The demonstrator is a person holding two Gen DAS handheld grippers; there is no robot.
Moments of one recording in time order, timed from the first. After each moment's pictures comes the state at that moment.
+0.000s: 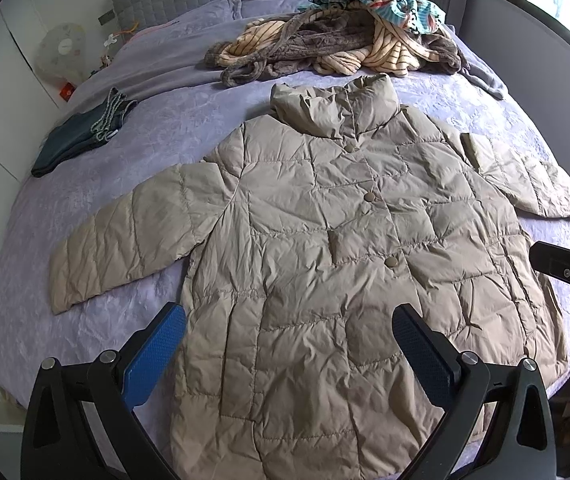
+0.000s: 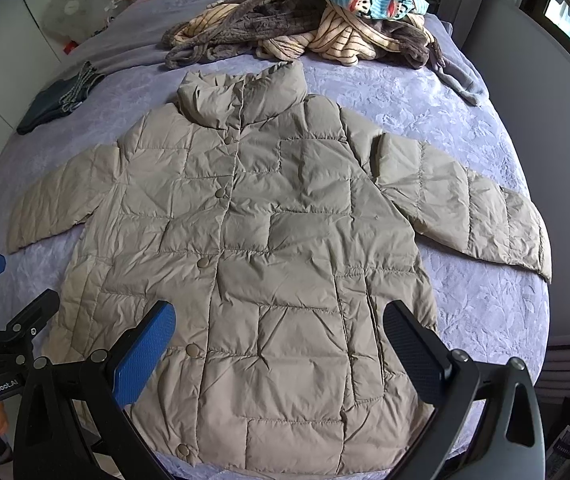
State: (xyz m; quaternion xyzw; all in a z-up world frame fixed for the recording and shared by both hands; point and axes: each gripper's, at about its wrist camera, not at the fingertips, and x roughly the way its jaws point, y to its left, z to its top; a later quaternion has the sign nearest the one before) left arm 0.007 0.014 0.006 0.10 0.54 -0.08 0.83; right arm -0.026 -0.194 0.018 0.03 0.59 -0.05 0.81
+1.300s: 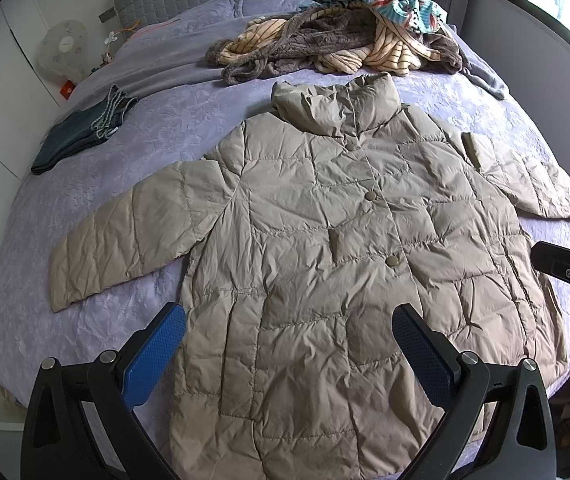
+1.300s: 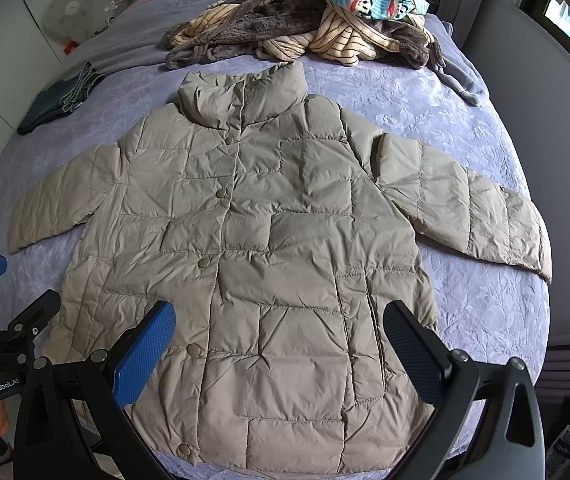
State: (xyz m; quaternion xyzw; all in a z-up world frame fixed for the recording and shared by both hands) left arm 0.004 0.015 0.005 0.10 0.54 -0.08 0.83; right arm -0.027 -0.194 0.018 0.03 0.58 -0.05 0.81
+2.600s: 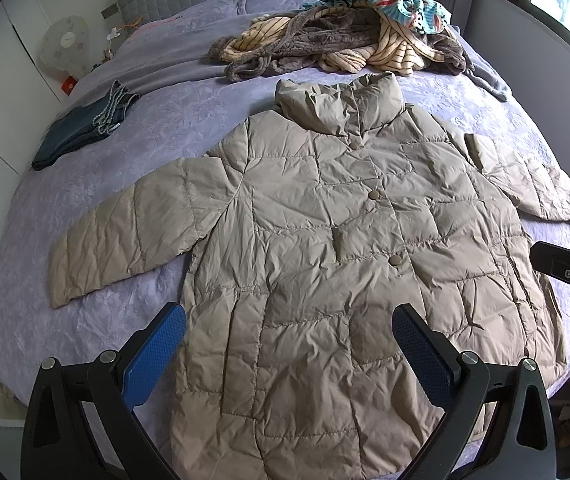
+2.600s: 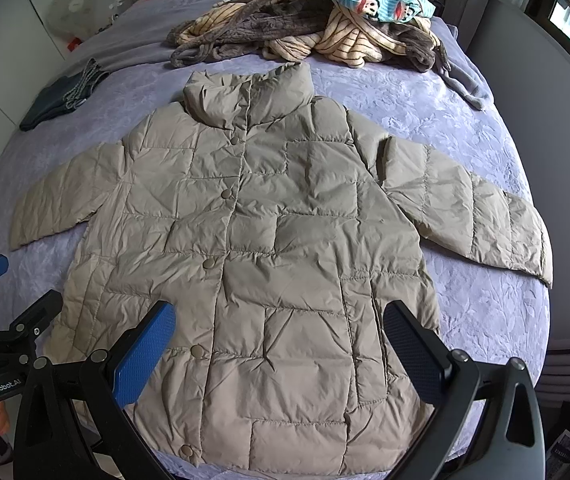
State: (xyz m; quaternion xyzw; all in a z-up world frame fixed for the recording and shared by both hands) left arm 0.004 0.016 0.005 0.10 0.54 -0.08 0.83; right arm -0.026 -0.191 0.019 0.03 0.58 -0.05 0.81
